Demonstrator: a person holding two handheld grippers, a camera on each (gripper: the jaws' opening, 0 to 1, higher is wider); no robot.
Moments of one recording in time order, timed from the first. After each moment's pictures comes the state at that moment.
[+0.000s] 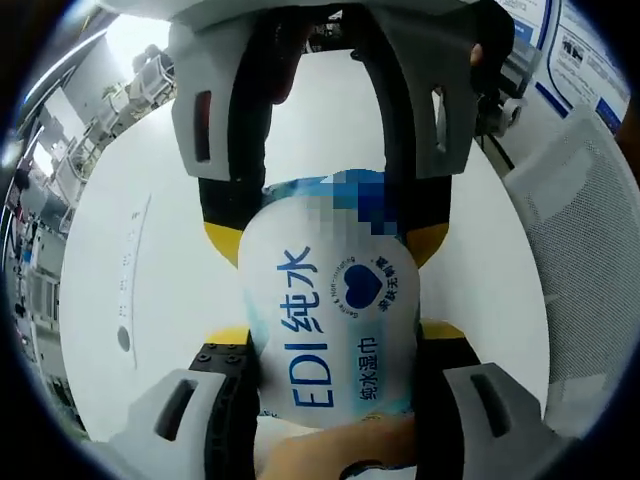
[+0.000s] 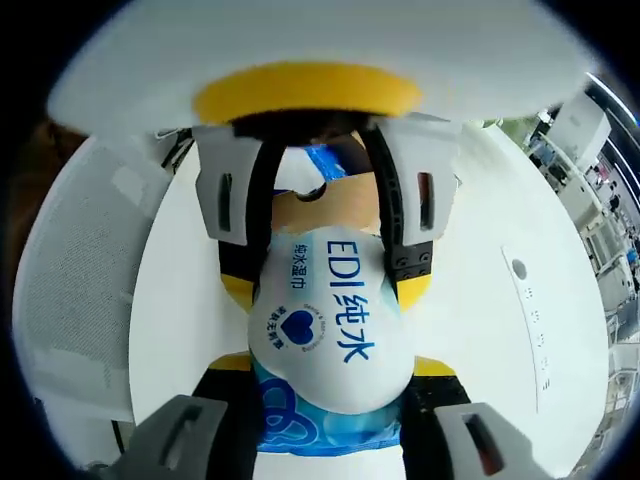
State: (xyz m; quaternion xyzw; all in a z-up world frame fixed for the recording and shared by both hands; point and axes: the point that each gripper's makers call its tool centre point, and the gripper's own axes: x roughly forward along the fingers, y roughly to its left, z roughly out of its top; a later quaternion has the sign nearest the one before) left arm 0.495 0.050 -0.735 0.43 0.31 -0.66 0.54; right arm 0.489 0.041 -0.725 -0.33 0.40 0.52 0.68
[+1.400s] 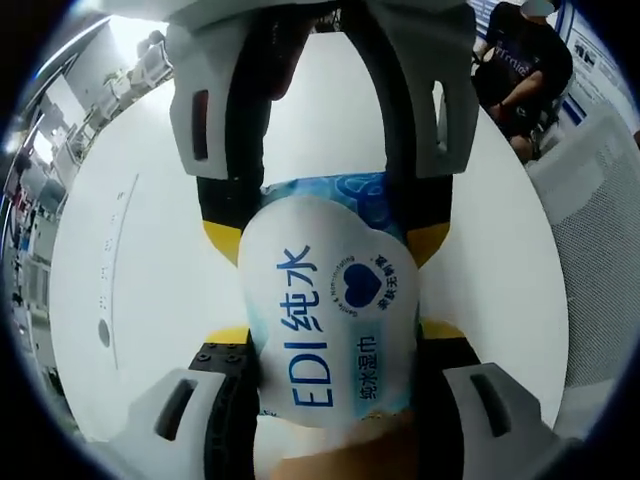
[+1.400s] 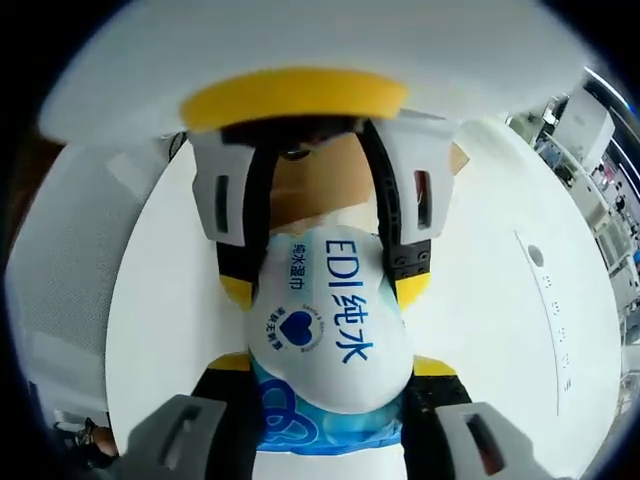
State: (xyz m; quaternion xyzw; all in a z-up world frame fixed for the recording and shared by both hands) left arm 0.502 0.045 -0.771 0.43 0.33 -0.64 0.54; right arm 0.499 0.034 -0.764 -0.32 0.39 0.53 0.68
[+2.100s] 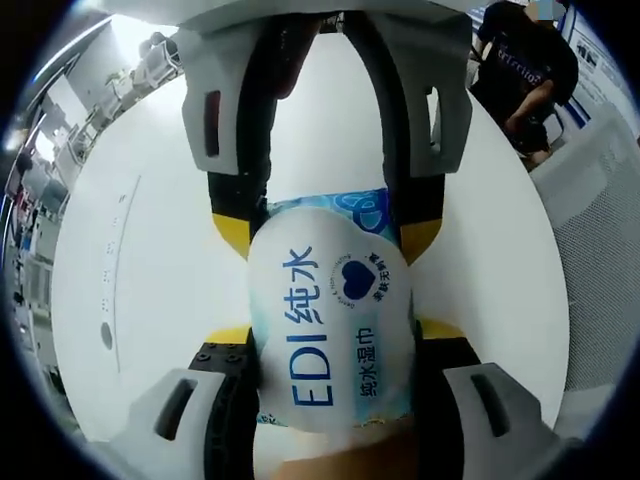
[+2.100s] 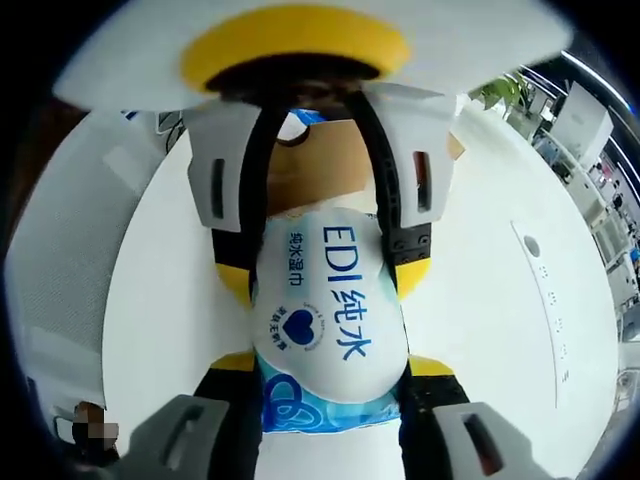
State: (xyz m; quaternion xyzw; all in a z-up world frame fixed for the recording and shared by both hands) left arm 0.502 0.040 -0.770 0.43 0.32 -0.64 0.55; right arm 0.498 0.023 -0.766 -0.33 0.40 0.52 0.68
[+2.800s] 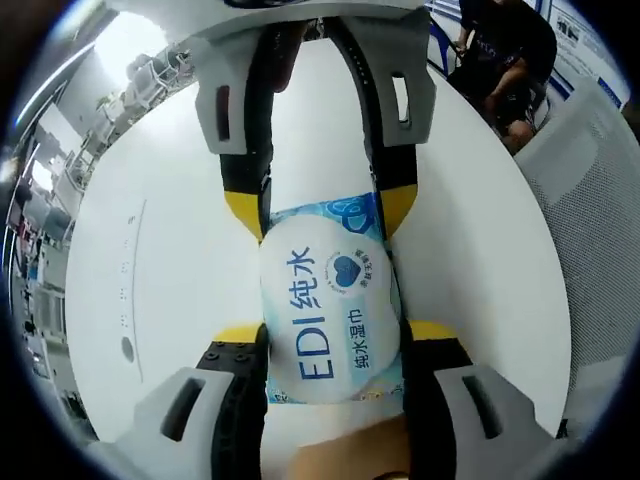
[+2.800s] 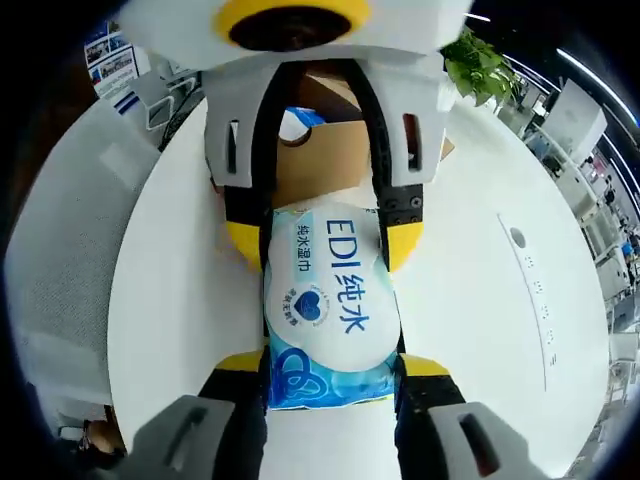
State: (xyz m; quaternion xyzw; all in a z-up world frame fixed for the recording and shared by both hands) left arm 0.501 0.053 -0.742 0.46 0.28 -0.65 0.53; right arm 0.487 0.007 -0.748 -0.34 0.41 0.49 0.69
